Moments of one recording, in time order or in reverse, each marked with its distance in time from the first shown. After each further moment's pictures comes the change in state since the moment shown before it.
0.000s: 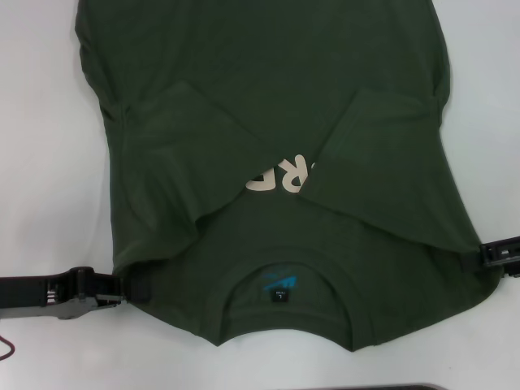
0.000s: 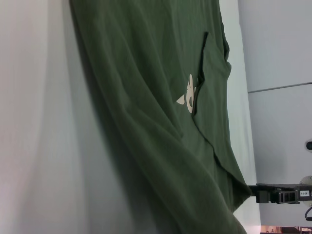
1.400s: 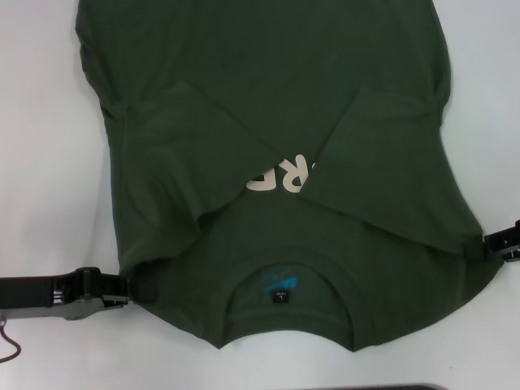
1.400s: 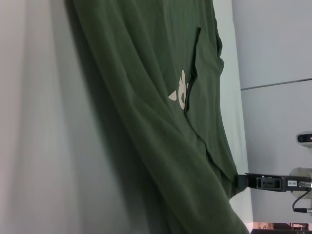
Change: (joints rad) left arm -0.005 -0.008 0.000 -0.005 -0.003 0.010 0.000; right arm 0.003 0.012 0.014 -0.009 0.003 0.056 0.003
